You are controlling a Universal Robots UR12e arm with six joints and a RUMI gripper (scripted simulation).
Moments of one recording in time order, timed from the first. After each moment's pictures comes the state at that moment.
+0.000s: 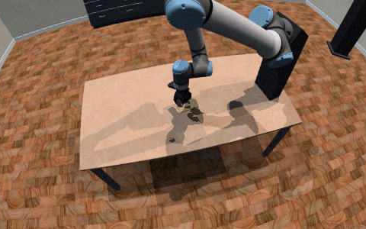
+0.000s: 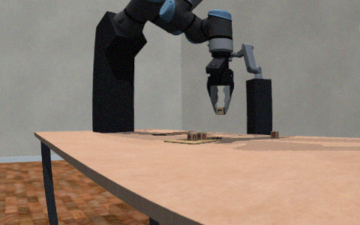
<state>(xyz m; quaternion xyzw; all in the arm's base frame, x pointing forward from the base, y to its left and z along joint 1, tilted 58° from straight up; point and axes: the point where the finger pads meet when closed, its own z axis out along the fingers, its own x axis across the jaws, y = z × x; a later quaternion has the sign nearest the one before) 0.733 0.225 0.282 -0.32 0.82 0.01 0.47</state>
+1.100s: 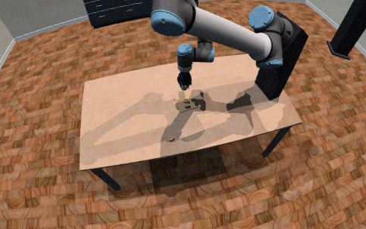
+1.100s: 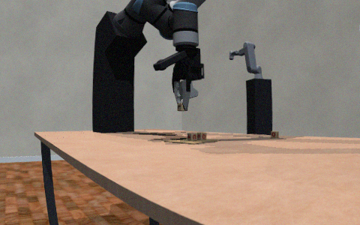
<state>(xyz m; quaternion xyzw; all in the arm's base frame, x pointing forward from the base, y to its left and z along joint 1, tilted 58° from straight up) 0.726 0.101 0.222 -0.07 0.87 0.15 0.46</state>
